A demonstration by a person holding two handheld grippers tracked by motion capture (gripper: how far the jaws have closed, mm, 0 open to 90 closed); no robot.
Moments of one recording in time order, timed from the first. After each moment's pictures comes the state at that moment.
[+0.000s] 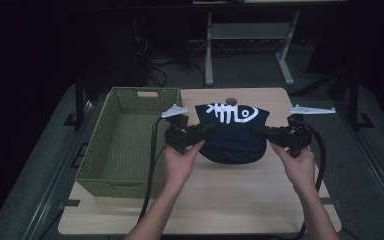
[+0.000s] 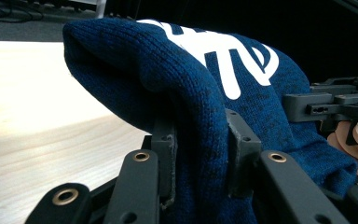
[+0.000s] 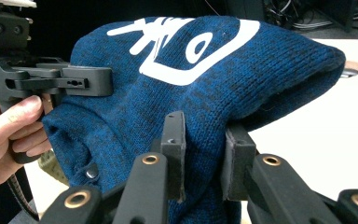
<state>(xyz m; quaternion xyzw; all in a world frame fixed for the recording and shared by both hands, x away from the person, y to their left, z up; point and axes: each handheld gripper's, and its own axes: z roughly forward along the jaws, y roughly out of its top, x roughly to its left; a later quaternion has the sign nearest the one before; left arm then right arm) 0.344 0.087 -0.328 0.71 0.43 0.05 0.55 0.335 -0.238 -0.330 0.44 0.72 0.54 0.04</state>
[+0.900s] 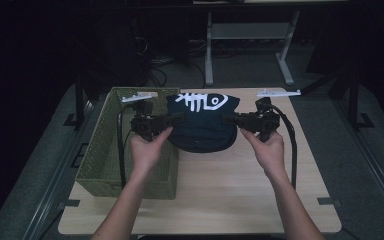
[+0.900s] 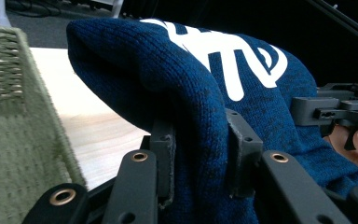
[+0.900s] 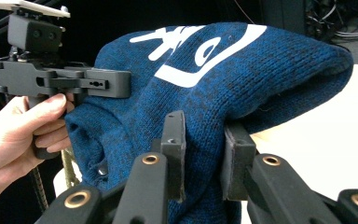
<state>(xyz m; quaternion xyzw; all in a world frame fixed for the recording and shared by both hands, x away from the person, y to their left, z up) 0.363 0.164 -0.304 0.69 0.47 0.03 0.55 0.365 -0.167 -0.306 0.40 0.72 0.56 0.01</state>
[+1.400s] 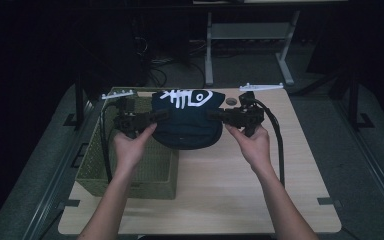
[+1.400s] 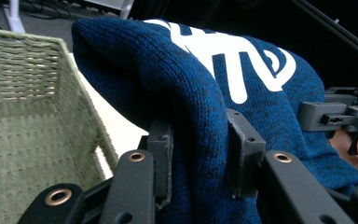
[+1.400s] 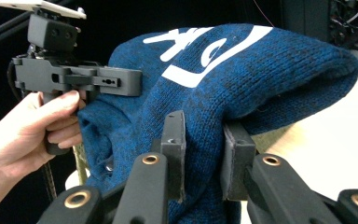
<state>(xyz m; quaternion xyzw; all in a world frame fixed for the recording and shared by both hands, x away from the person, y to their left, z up) 0.365 0.201 -0.298 0.67 0.48 0.04 0.56 0.373 -0.130 -0.293 0.38 0.73 0.57 -0.01</state>
